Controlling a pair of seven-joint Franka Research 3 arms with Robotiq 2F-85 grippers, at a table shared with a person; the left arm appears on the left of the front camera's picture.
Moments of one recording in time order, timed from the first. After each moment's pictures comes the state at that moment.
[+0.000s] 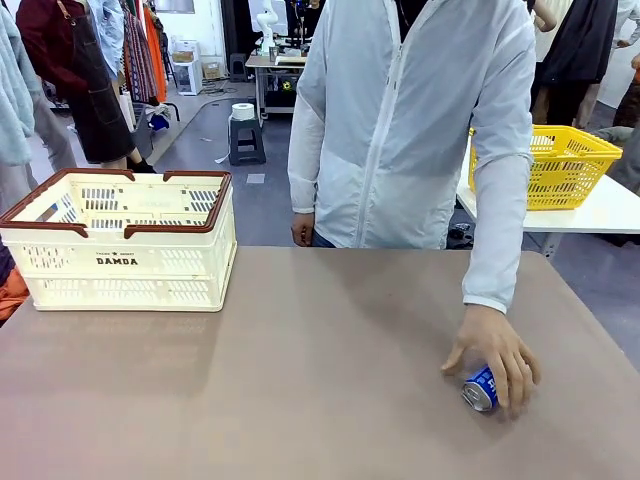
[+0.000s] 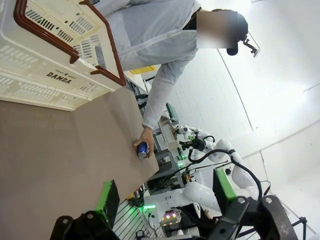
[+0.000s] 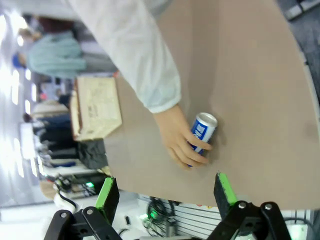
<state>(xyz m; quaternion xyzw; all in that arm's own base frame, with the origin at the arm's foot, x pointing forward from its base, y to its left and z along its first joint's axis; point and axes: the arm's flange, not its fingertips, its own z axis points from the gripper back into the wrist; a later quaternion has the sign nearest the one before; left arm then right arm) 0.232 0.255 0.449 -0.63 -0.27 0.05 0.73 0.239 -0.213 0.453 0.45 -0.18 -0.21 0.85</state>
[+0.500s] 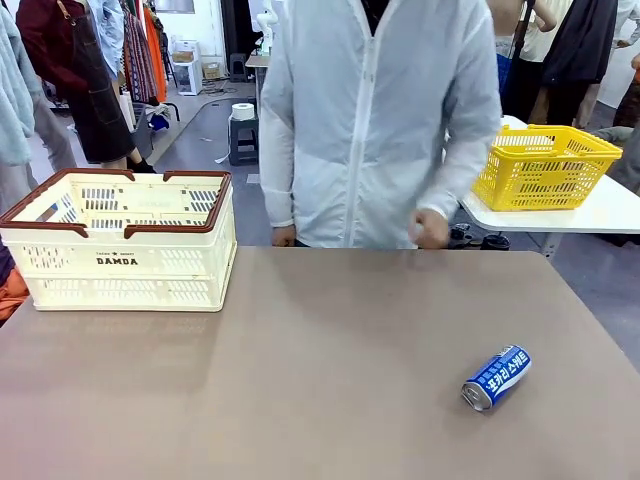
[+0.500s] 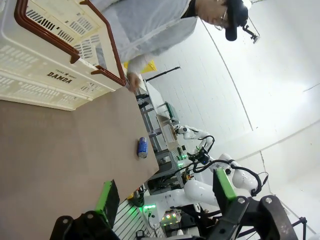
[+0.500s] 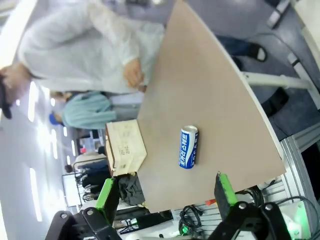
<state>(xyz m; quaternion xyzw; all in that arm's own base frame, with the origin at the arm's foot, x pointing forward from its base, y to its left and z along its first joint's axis) 0.232 0.256 0.449 -0.63 -0.27 0.05 0.73 0.133 -0.334 0.442 0.49 -0.22 -0.34 0.77</state>
